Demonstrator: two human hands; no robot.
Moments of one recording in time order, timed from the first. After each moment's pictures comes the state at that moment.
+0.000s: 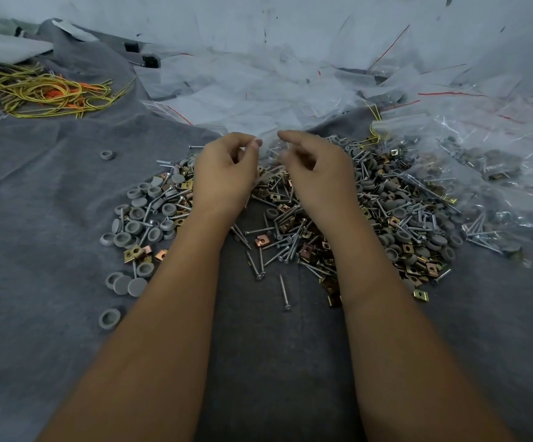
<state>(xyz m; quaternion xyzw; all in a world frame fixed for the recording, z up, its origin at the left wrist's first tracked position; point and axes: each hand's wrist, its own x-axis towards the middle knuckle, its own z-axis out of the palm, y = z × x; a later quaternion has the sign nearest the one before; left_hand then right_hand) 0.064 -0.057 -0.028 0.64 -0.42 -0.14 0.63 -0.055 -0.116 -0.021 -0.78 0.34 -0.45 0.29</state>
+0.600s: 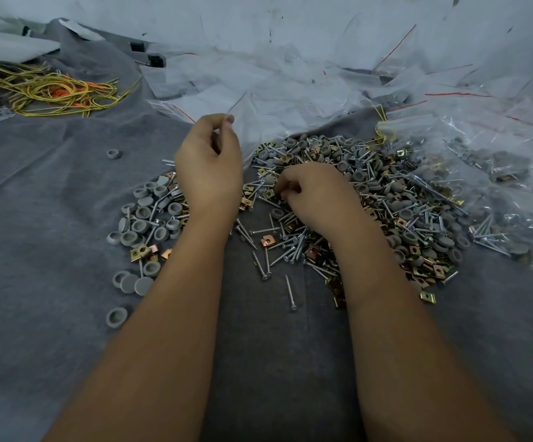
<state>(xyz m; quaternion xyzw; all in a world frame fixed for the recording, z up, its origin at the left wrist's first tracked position) 0.071 -0.055 -0.027 0.63 -0.32 -0.01 0.71 -0.060 -0.111 -0.017 -0.89 0.40 -0.17 0.12</state>
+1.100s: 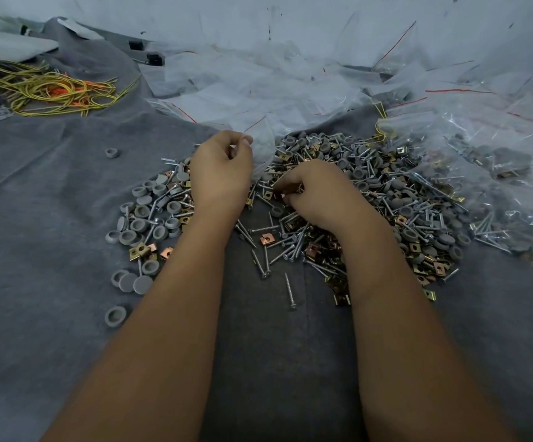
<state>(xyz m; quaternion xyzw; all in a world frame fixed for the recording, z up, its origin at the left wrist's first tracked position) 0.072 -0.063 -0.035 0.68 -0.36 -0.09 0.63 -0.061 -0.116 -0.014 -0.90 0.39 -0.12 0.15</state>
